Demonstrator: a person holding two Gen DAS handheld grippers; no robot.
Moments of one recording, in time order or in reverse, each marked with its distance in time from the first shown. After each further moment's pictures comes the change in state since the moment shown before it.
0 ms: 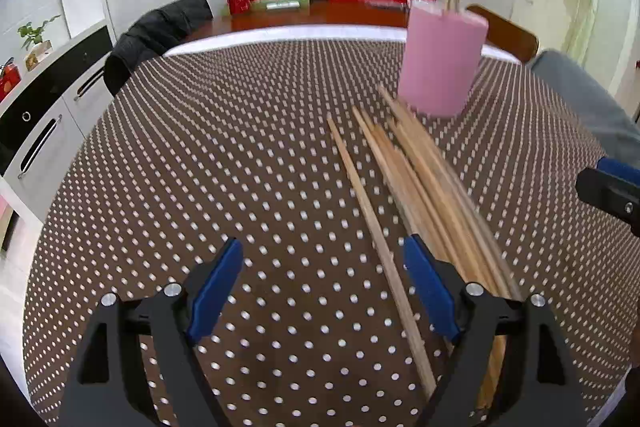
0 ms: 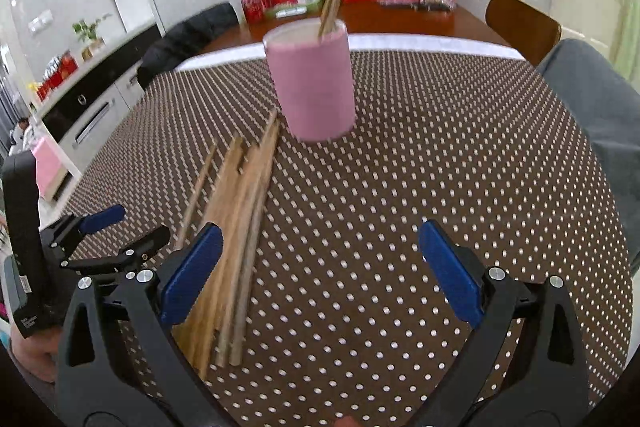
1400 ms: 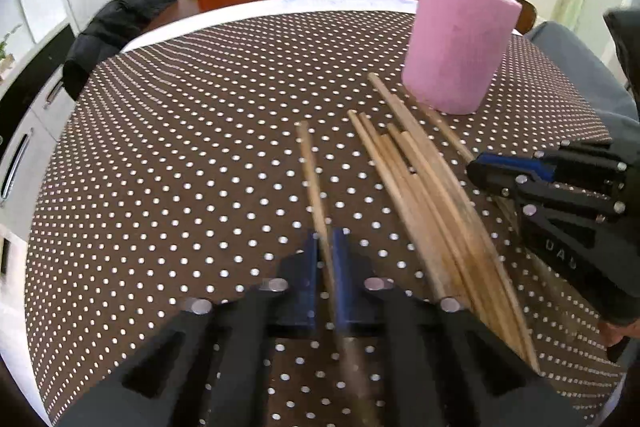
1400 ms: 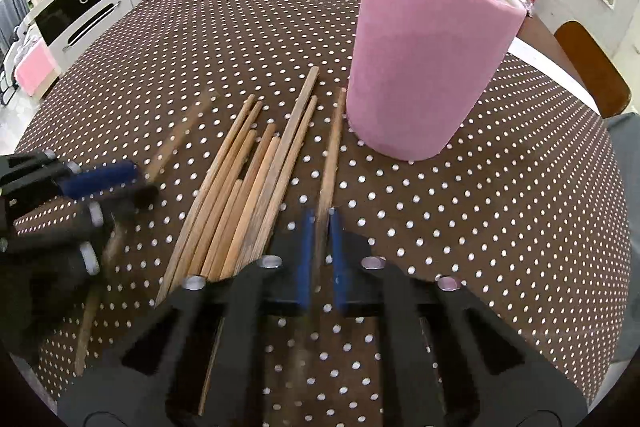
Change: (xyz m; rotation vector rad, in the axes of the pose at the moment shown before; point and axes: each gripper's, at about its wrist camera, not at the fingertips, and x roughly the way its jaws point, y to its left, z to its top) left arm 0.045 0.013 0.052 0.067 0.130 -0.085; right arm 0.119 0.061 0.043 -0.272 0.216 -0.013
